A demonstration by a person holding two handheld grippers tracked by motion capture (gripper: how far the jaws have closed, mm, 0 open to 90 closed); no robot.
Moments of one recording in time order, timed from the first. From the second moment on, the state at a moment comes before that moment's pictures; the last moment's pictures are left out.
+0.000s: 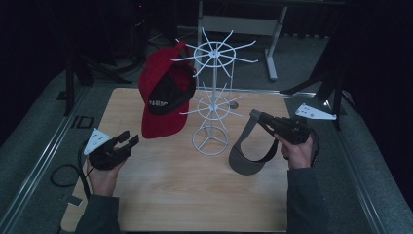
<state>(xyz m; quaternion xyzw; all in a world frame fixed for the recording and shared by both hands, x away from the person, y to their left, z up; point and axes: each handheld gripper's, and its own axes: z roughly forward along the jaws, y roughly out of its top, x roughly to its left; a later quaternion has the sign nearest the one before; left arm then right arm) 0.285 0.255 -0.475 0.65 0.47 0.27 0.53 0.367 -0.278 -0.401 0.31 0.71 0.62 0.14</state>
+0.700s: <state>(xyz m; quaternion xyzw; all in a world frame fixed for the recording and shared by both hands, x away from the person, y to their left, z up) 0.284 0.256 -0.474 0.65 0.47 0.27 0.53 0.369 -0.271 -0.379 0.30 0.71 0.62 0.15</state>
